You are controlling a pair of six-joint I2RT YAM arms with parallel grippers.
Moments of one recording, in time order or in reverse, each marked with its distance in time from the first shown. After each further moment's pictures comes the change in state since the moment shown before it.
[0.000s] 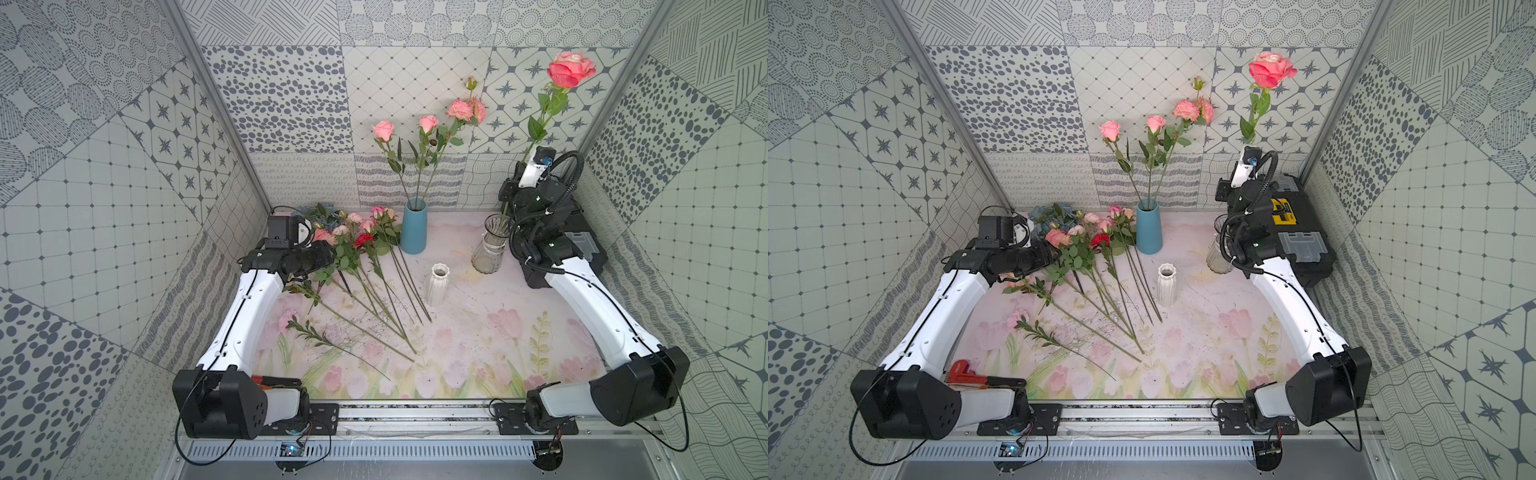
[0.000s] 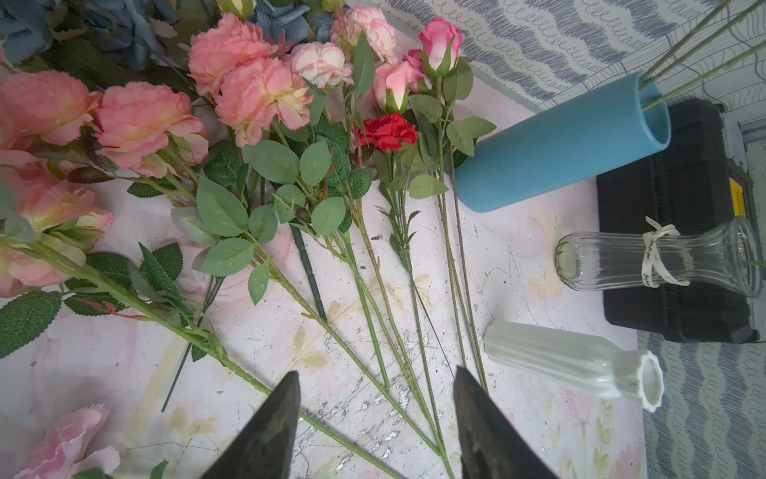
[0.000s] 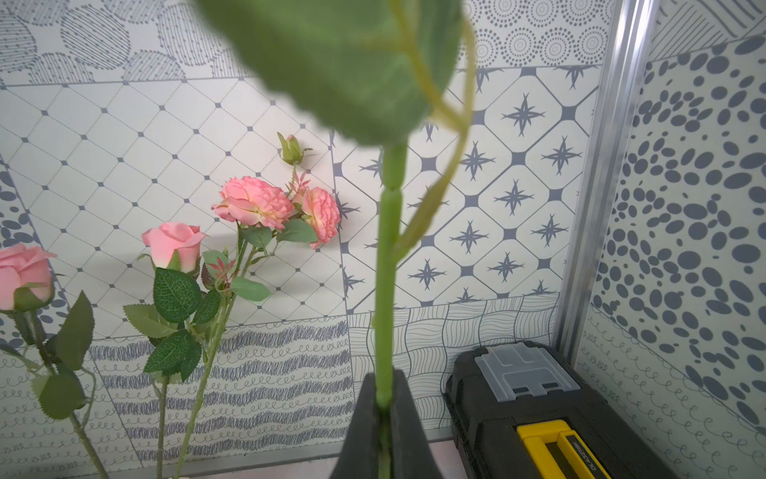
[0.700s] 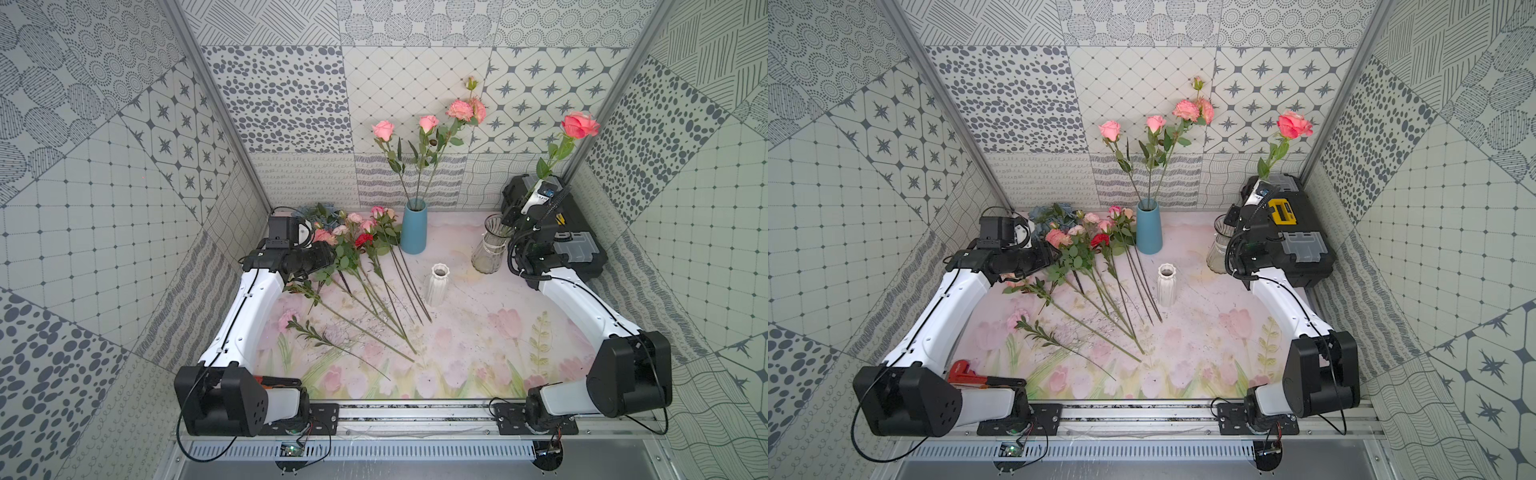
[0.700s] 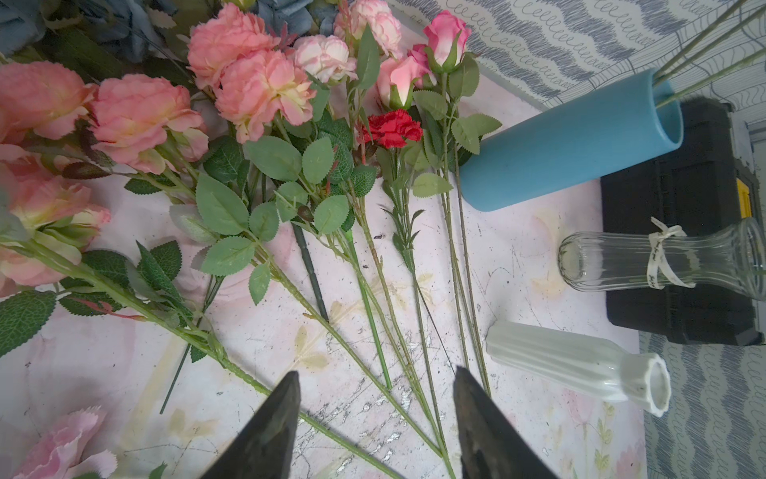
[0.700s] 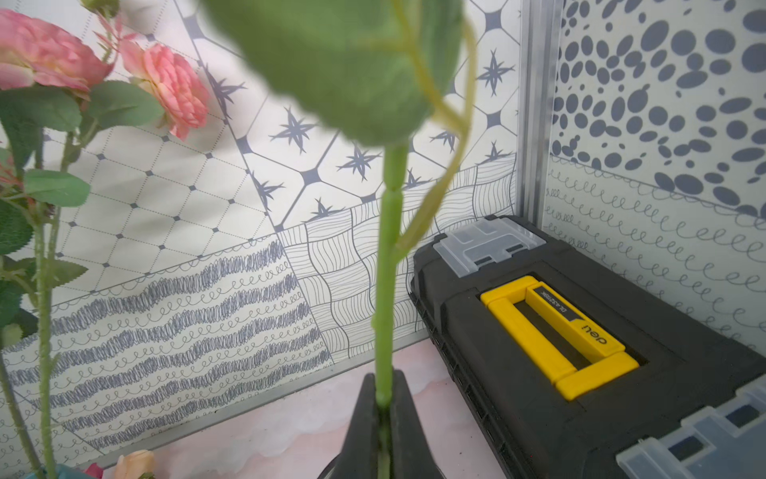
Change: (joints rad) left arm 0.005 0.011 -0.011 0.010 0.008 0.000; right arm -0.099 0.042 -0.272 0.112 0.023 0.256
